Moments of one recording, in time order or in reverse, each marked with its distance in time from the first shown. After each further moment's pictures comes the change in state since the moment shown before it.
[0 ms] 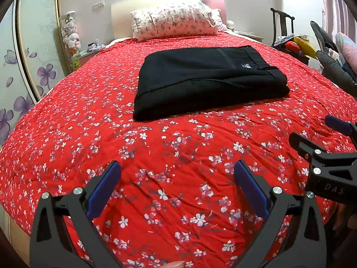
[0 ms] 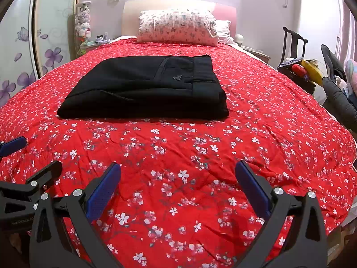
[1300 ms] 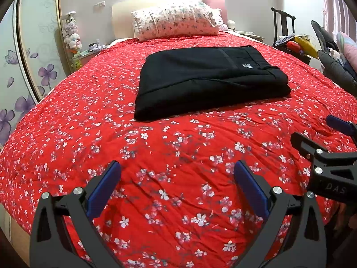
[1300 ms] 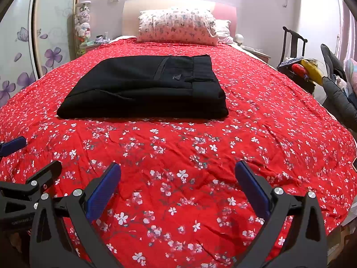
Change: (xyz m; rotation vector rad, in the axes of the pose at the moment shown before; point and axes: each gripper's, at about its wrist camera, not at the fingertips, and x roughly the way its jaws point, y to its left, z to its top) left arm 0.001 0.001 -0.002 -0.002 -0.004 0.011; right arm 0.001 -0.003 0.000 0.000 0.000 0.002
